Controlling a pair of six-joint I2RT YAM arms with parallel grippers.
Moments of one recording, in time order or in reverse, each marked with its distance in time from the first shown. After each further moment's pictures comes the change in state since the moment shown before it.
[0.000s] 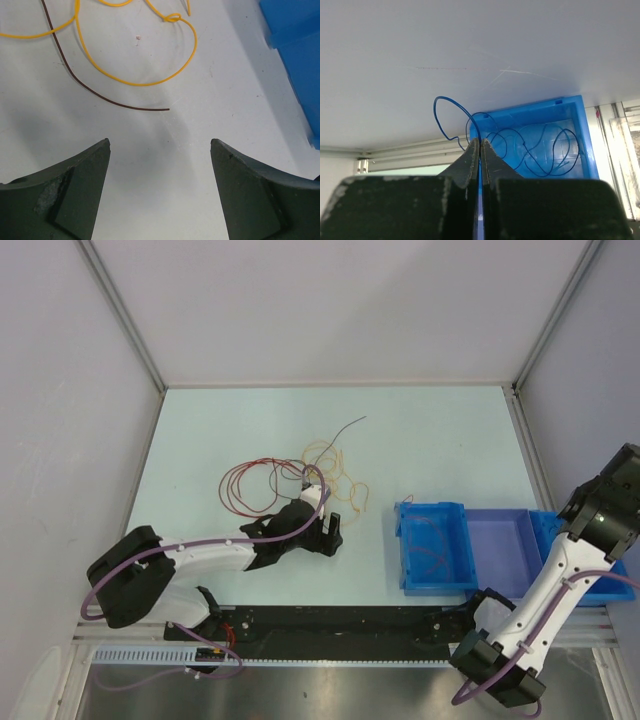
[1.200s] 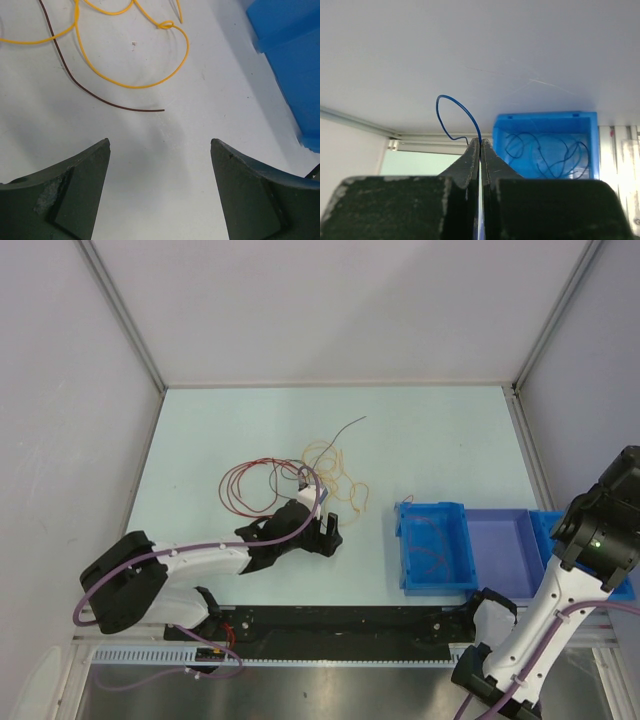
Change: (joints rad) left arm 0.000 -0.048 -0.035 0.039 0.005 0.001; right arm 0.086 -0.067 0.169 -0.053 -0.034 -0.110
